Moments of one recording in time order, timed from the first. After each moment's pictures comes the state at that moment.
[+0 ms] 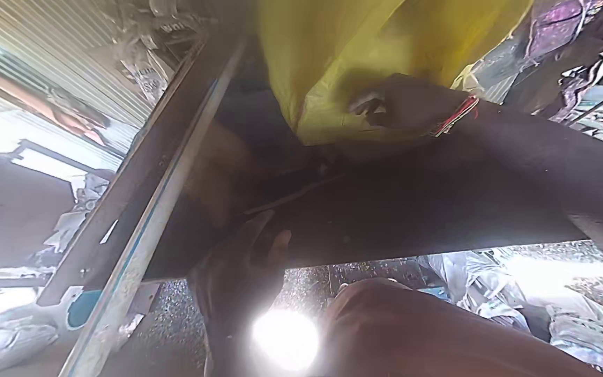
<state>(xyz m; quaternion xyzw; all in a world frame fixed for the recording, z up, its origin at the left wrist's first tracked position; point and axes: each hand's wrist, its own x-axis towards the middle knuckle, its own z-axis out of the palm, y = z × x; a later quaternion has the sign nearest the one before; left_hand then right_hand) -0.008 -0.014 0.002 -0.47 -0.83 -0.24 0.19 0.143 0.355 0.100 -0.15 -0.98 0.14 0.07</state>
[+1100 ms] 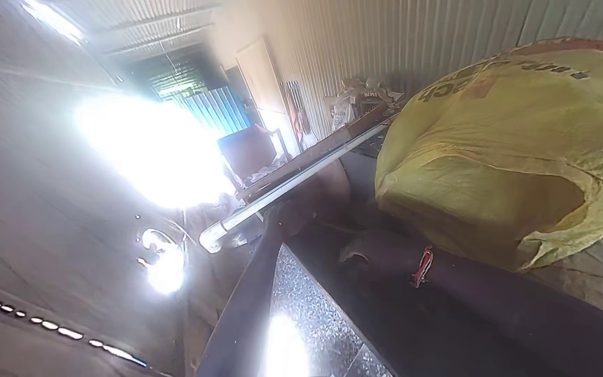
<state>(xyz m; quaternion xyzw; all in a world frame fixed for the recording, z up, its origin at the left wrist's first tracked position) -0.021 0.052 0.074 -0.08 -0.99 -0.05 -0.08 0.118 0.283 0.076 0.33 -0.92 0.12 -0.15</state>
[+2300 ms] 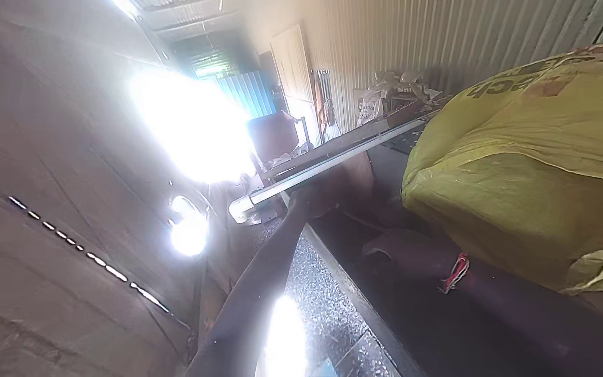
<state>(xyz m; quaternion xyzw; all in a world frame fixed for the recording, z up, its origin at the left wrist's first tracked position) -0.028 0.050 0.072 -0.11 -0.99 -0.02 -0.11 0.099 0.284 0.047 0.35 -0.92 0.12 -0.15</state>
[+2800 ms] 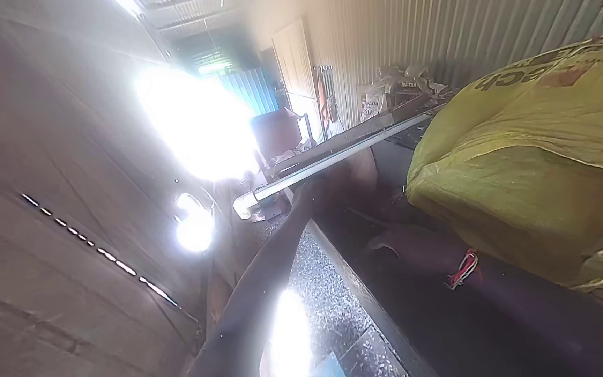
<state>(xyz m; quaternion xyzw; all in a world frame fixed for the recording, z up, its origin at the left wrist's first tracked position) -0.059 0.032 0.033 -0.06 -1.00 -0.07 0.00 0.100 0.284 0.047 0.35 -0.92 0.10 -0.14</state>
